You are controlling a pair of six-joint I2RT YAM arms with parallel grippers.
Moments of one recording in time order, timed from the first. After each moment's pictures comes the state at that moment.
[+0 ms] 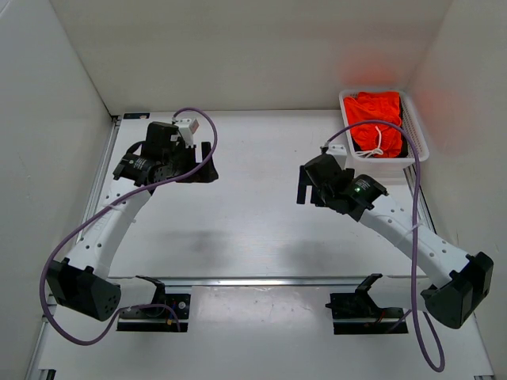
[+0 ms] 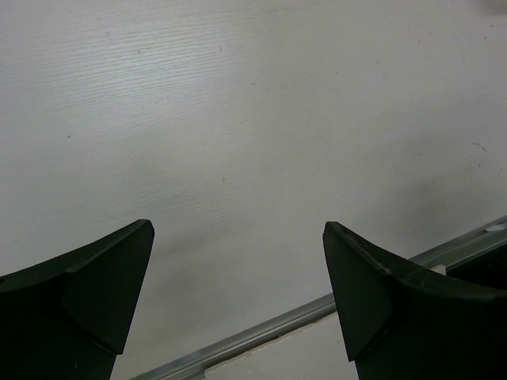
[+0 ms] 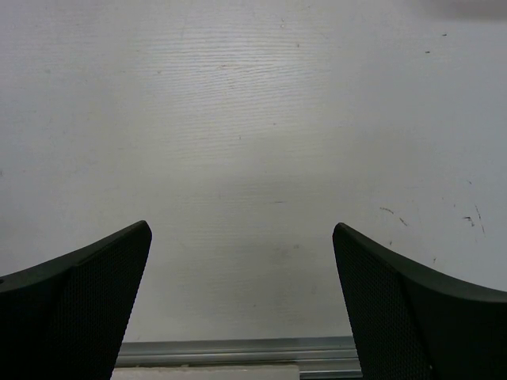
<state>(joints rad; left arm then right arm) -0.34 1.28 1.34 -0.82 0.18 -0.26 0.73 1.20 1.16 -0.89 0.46 0.60</state>
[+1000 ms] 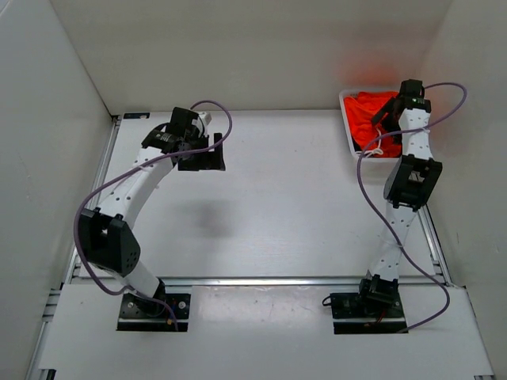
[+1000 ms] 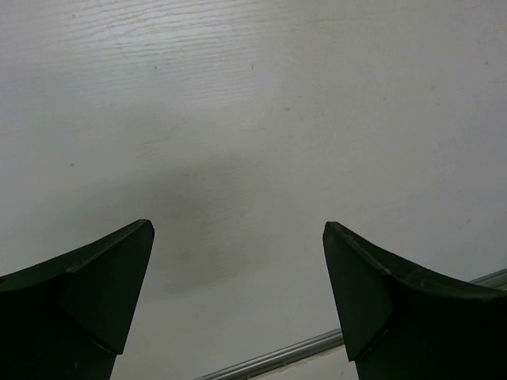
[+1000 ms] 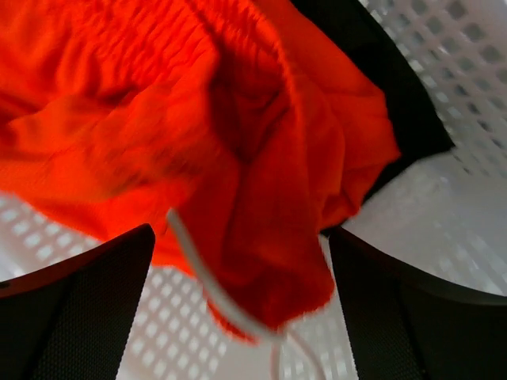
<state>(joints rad) -0.34 1.58 1.48 -0.81 0.12 -0.27 -0.20 2.42 2.40 -0.93 0.10 0.53</state>
